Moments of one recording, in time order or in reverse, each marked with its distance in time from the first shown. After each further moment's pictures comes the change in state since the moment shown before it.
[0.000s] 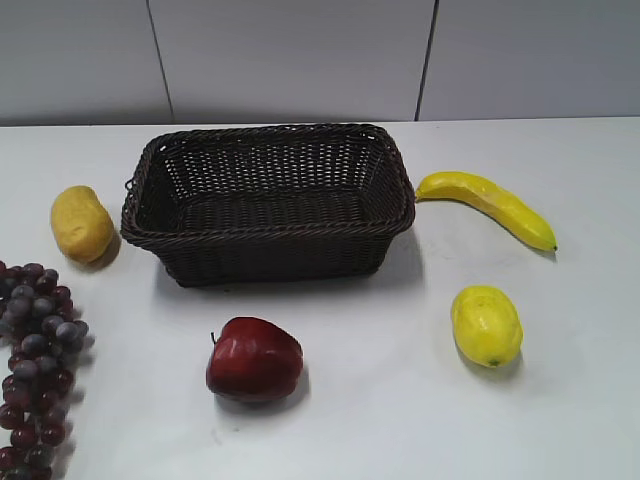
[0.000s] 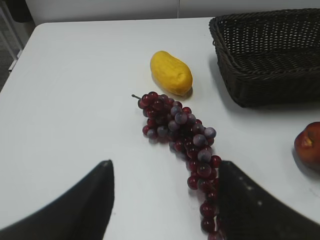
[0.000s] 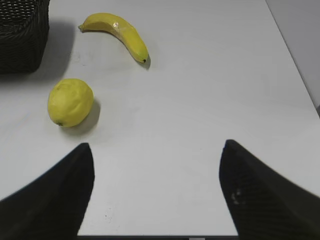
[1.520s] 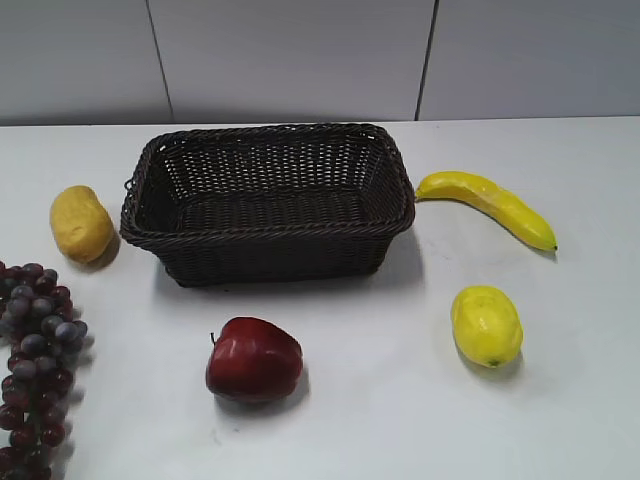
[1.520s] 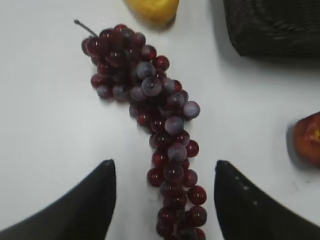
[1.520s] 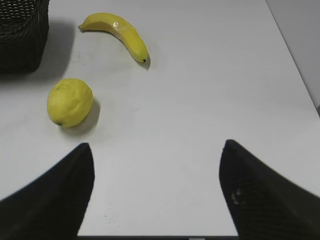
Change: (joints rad) left arm 0.000 0.890 -0.033 -0.185 -0.332 0.000; right arm 0.000 0.000 0.000 0.000 0.000 0.000
